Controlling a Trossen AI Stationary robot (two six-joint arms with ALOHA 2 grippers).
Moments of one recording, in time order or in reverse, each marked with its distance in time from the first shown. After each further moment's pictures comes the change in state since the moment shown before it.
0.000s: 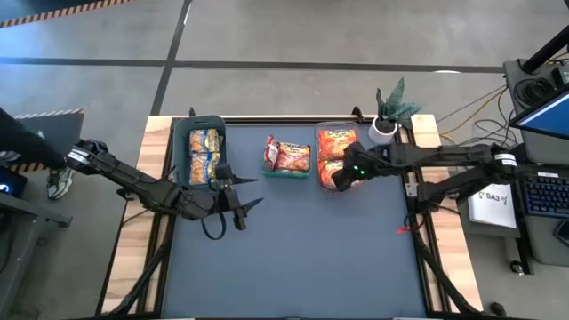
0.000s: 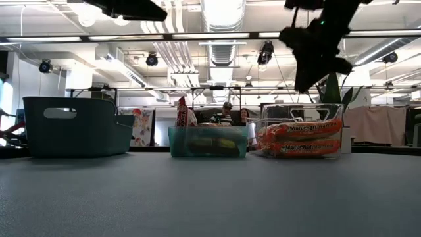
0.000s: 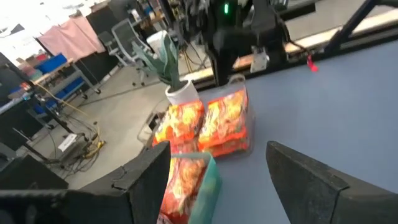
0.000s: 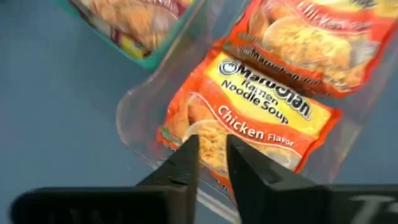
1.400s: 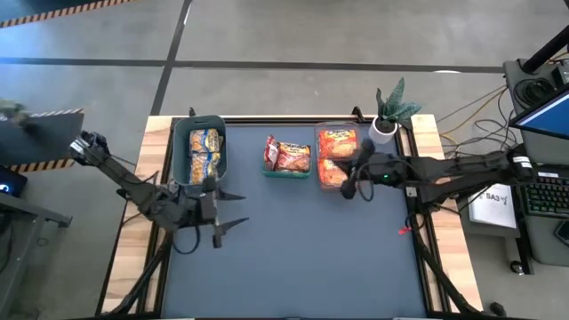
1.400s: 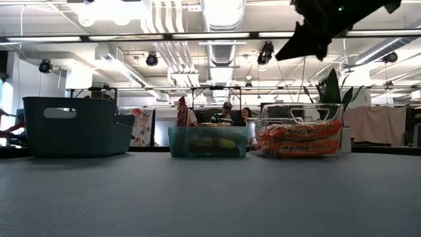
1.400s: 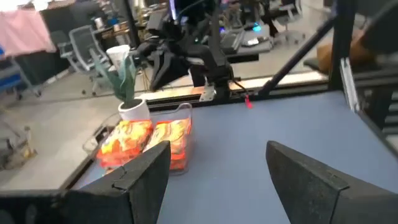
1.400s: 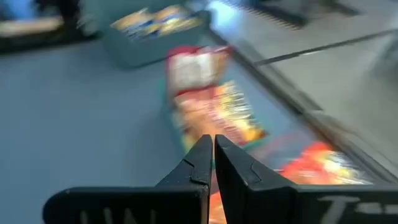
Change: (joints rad) left arm -0.219 -0.124 0.010 -0.075 -0.029 -0.203; right arm 0.109 -0.230 -0.275 0.647 0.168 -0.645
